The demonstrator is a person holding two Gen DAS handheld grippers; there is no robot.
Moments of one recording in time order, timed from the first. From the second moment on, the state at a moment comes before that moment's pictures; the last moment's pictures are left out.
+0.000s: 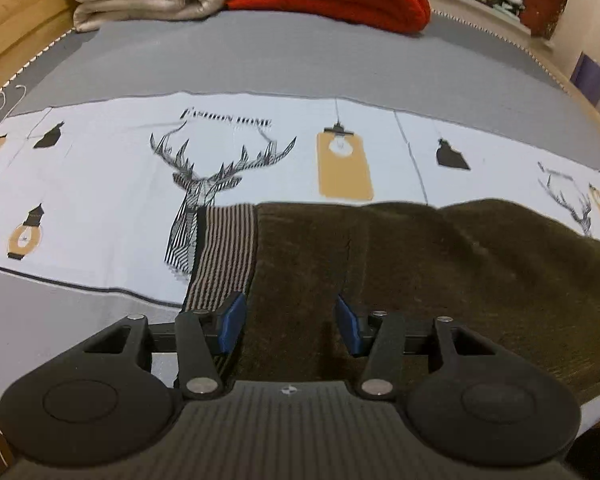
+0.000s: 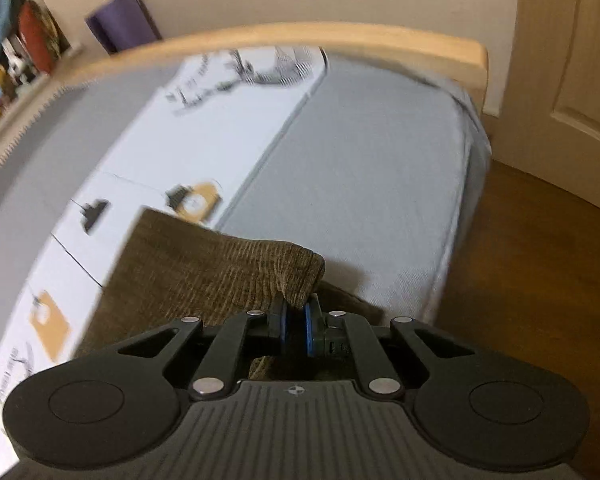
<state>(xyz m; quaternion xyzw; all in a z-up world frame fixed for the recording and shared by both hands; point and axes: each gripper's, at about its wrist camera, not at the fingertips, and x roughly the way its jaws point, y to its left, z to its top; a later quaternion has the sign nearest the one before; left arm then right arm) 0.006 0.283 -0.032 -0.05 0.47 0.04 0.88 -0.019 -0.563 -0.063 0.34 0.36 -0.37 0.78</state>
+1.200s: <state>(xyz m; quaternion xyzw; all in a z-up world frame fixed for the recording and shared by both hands) 0.045 0.224 -0.078 0.06 0.56 0.00 0.83 -0.040 -0.590 -0.094 0.42 0.38 -0.40 0.72</state>
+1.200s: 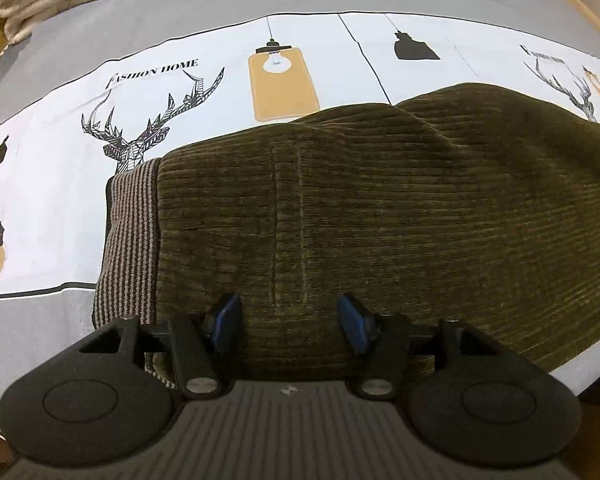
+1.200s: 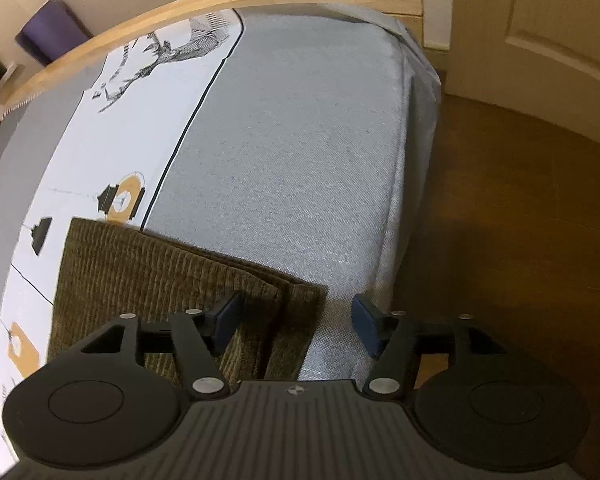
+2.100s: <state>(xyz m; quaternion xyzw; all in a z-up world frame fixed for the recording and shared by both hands) 0.031 0.227 -0.064 0.06 0.54 -0.01 0.84 -0.024 -0.255 0.052 -0.03 0.18 -0.10 0.98</state>
